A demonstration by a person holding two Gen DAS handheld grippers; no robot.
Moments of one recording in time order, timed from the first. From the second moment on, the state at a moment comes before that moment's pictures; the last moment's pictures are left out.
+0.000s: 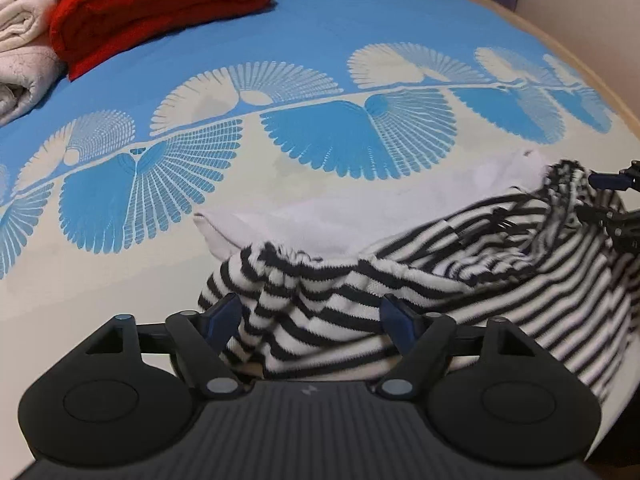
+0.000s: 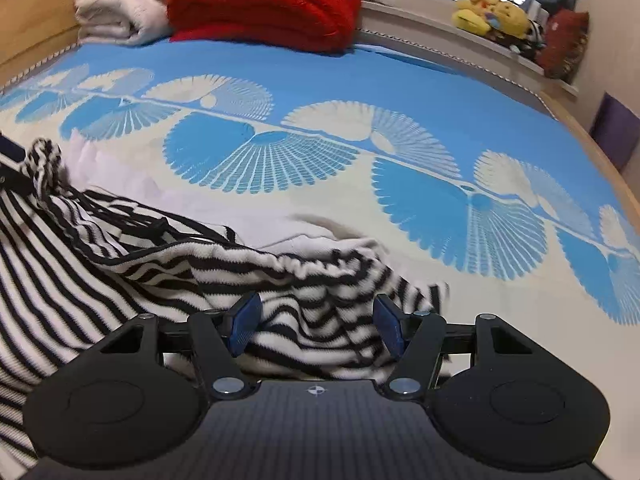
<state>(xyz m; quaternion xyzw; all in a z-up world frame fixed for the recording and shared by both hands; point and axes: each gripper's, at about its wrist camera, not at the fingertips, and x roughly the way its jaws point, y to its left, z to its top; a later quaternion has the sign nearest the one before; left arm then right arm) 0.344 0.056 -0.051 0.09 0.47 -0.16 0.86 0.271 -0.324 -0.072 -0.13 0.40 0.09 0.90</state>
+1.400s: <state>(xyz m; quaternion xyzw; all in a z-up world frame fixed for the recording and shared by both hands) 0.324 0.170 0.014 -0.17 0.48 -0.05 0.86 0.264 -0.414 -0.004 0.13 0.42 -0.03 0.90</state>
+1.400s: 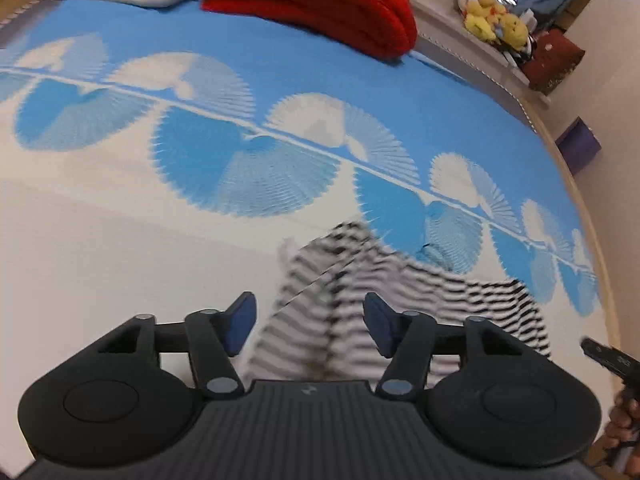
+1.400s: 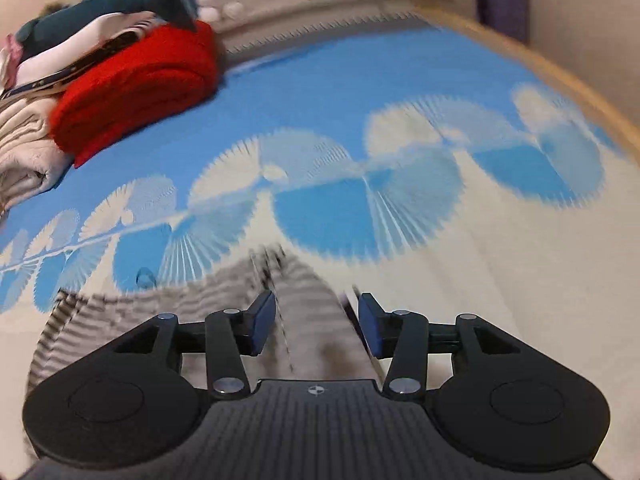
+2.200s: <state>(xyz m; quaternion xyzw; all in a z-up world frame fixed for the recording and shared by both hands) 0.300 0.151 -0.084 -0.15 0.62 -0.03 0.77 0.207 -0.408 -0.064 0.07 0.58 -0.03 0.81</state>
